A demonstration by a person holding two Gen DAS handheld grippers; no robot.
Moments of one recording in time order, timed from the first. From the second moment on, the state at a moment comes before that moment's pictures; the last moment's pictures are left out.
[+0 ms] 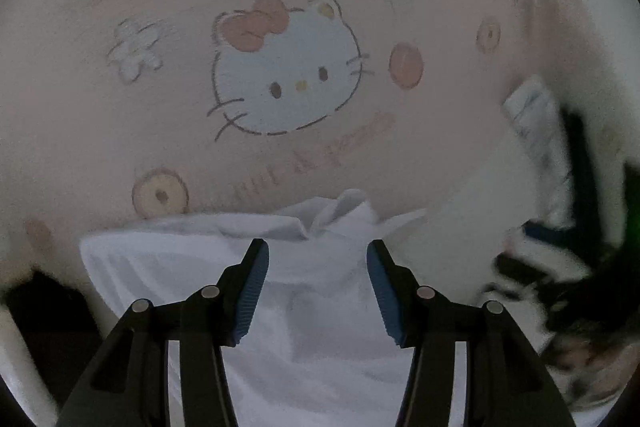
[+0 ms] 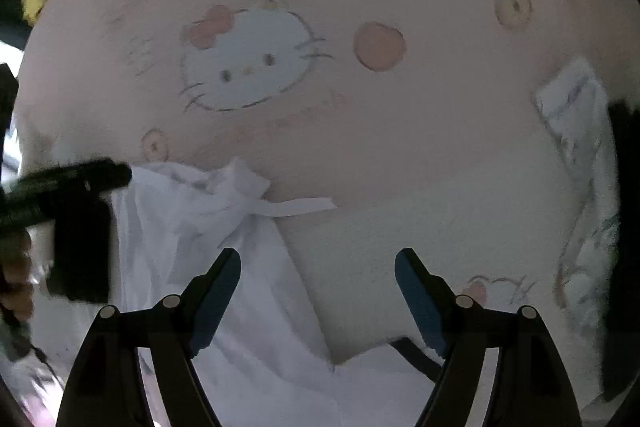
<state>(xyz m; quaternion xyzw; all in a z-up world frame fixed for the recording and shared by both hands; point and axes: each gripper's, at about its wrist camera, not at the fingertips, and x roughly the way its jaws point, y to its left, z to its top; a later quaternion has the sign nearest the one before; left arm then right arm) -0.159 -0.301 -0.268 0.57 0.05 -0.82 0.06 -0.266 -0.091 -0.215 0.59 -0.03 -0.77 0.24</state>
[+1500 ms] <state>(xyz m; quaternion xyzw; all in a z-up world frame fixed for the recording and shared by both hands) -0.212 -0.281 -0.364 0.58 0.02 -0.81 0.01 -0.207 -0.166 -0.306 0.53 0.14 -0.78 0.31</state>
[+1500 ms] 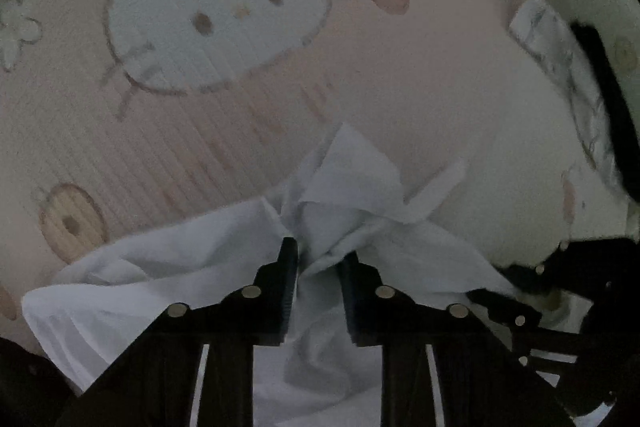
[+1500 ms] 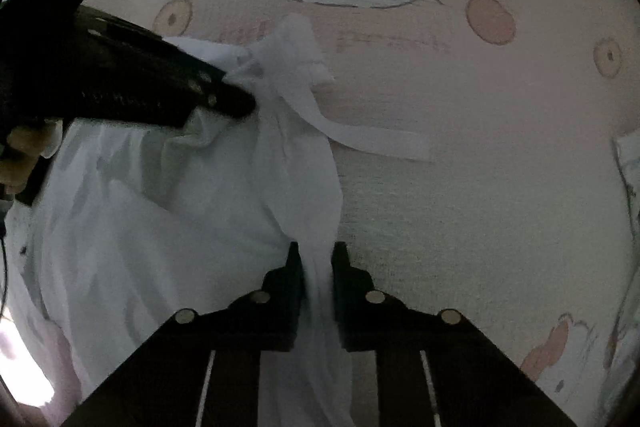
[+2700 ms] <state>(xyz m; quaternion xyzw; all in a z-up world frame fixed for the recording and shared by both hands) -0.267 -0.314 -0.365 0.61 0.11 -0.79 0.01 -0.242 -0.177 -0.283 0.54 0.13 -0.78 0.29</state>
